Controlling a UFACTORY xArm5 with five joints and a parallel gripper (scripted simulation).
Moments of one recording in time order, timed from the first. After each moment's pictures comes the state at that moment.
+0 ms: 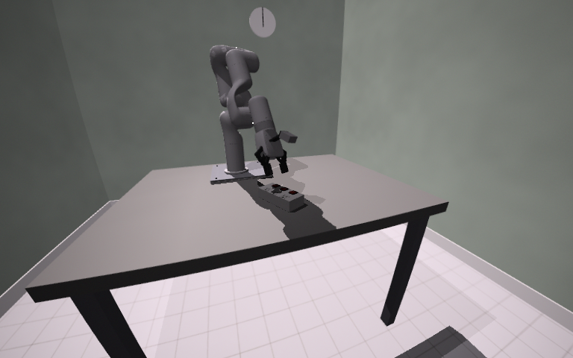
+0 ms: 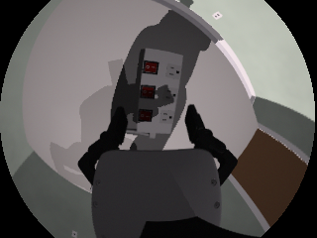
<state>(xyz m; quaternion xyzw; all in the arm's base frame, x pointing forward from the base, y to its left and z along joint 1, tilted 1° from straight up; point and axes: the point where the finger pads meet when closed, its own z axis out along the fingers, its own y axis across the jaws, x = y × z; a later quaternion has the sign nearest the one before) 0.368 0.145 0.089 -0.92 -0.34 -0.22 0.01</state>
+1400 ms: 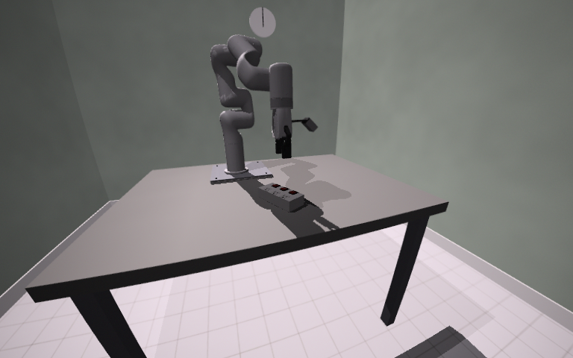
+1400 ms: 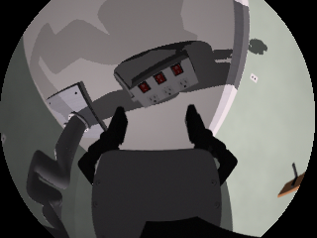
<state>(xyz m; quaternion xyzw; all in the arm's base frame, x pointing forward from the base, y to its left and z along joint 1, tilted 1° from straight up) 0.373 0.167 0.157 -0.71 -0.71 -0.01 0.00</state>
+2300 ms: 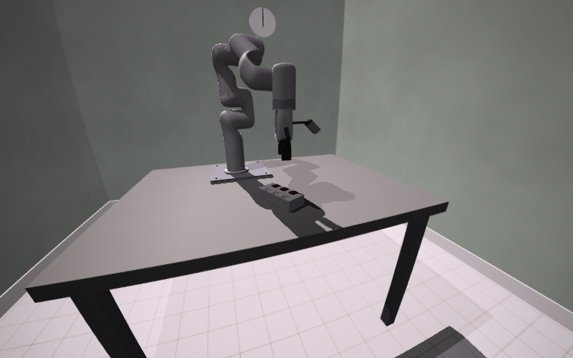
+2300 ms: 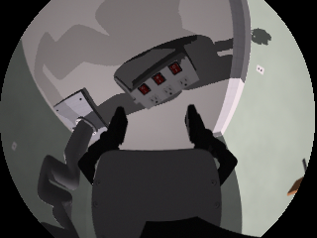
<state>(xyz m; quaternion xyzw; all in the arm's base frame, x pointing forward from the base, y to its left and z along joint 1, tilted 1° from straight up) 0.381 0.170 0.153 -0.74 -0.67 0.01 0.00</state>
